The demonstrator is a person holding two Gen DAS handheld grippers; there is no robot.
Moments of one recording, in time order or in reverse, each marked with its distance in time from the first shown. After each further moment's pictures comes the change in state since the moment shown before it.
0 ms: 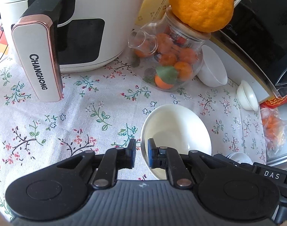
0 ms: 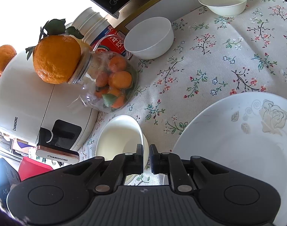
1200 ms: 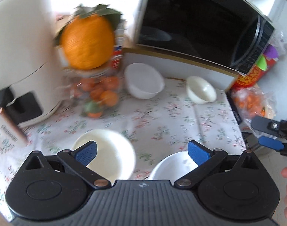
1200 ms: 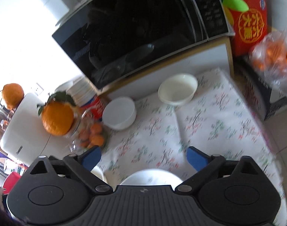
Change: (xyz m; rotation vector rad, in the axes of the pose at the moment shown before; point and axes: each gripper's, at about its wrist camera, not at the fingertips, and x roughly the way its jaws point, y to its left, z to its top) left arm -0.042 -0.144 -0.008 0.314 -0.123 0.008; right arm -0.158 -0.034 0.051 -0.144 -0.281 -0.149
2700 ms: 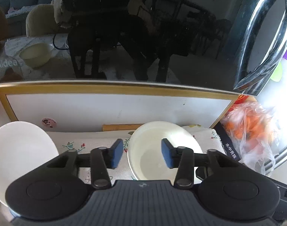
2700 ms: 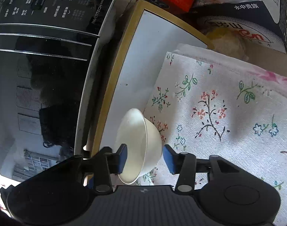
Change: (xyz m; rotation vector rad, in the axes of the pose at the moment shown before) left arm 0.212 -0.109 0.102 0.105 -0.076 -0.151; right arm 0.175 -0.165 0.035 0.716 -0.159 0.224
